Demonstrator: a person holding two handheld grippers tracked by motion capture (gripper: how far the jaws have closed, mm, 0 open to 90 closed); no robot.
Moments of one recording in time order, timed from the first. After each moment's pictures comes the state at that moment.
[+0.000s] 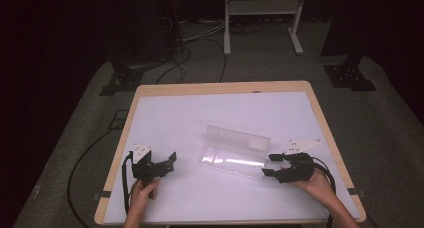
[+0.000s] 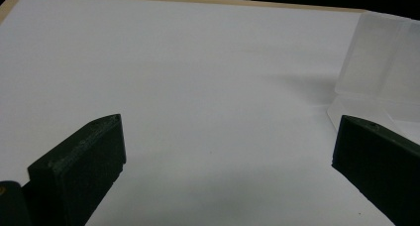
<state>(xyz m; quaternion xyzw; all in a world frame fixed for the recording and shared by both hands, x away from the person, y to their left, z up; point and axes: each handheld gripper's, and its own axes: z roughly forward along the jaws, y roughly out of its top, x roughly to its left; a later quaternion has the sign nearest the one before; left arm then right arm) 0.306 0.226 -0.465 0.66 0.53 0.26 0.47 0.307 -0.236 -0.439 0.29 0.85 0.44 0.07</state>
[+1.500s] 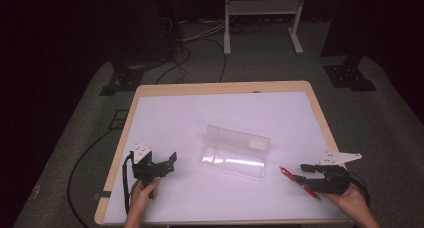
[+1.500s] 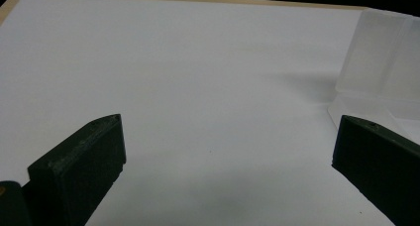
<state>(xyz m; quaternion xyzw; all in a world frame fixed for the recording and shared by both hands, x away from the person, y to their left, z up) 0.307 0.224 -0.465 0.66 0.53 0.27 0.46 0.270 -0.315 -0.450 0.36 0.83 0.41 0.11</state>
